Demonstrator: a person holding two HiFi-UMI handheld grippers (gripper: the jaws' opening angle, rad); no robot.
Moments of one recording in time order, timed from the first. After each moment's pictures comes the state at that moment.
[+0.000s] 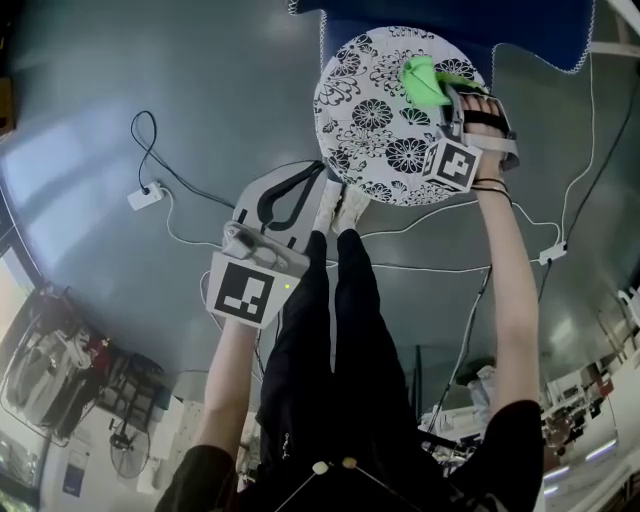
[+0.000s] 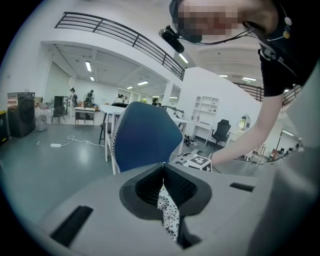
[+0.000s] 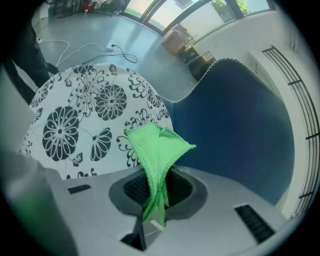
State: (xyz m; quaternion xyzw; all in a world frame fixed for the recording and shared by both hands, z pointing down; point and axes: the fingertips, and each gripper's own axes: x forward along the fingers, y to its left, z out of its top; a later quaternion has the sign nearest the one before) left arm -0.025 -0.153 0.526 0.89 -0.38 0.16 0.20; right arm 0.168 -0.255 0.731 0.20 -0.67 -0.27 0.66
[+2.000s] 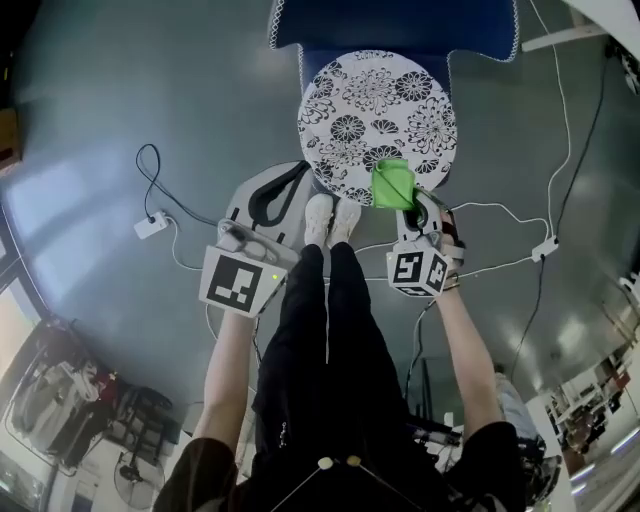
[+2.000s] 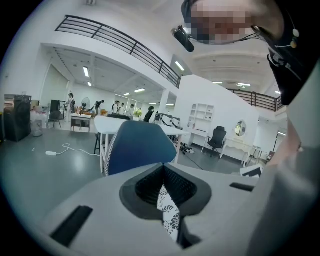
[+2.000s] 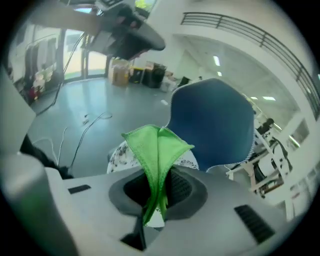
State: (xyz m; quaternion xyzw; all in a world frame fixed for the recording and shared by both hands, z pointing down) left arm -0.011 -0.158 0.454 0.90 -0.38 0.12 0.18; right arm 0.142 -0.070 0.617 0.38 -0.78 0.03 0.49
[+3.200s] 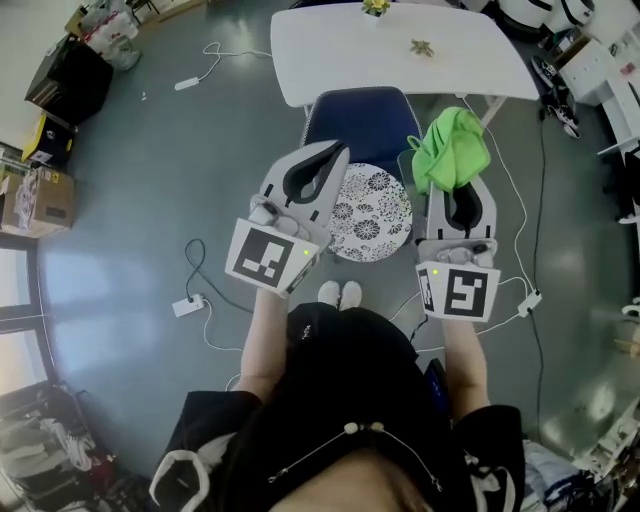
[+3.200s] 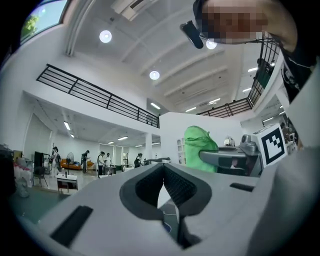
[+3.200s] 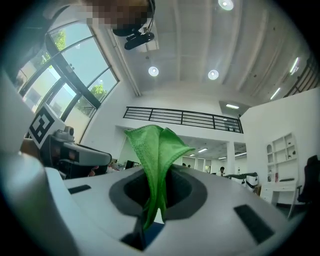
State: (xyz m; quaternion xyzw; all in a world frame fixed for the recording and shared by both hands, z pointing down) left arm 0.041 -0.097 0.027 0.94 -0.34 -0.04 -0.06; right arm 0.160 -0.067 0.016 0.64 -0.76 -0.15 -0.01
